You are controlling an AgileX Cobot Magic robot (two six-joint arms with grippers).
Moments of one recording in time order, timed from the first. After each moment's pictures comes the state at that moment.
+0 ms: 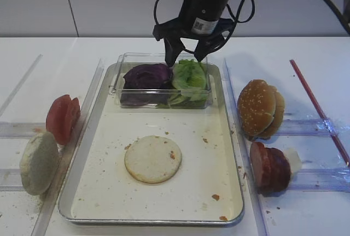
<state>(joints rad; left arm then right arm) -0.01 -0.02 -0.49 0.07 1.19 -0.10 0.43 2.25 -2.15 0.25 1.24 -0.12</state>
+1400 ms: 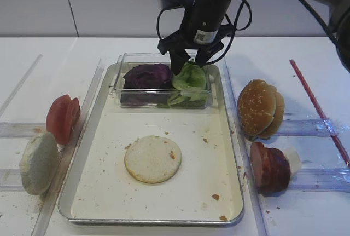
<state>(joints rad) -0.01 -0.02 -0.49 0.07 1.19 -0.10 0.43 2.30 -2.15 0.19 1.20 -0.19</state>
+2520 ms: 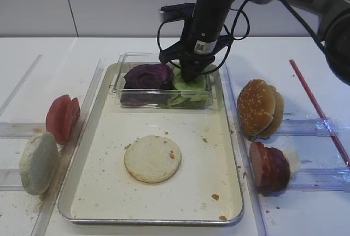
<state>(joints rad) -0.01 -0.02 -0.49 0.07 1.19 -0.10 0.43 2.34 -2.16 0.18 1.22 -0.18</state>
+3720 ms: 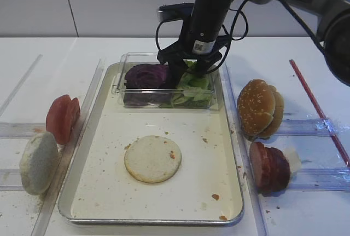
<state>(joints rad) -0.01 -0.02 -0.49 0.07 1.19 -0.10 0.43 2.35 -2.16 0.19 1.23 -0.19</state>
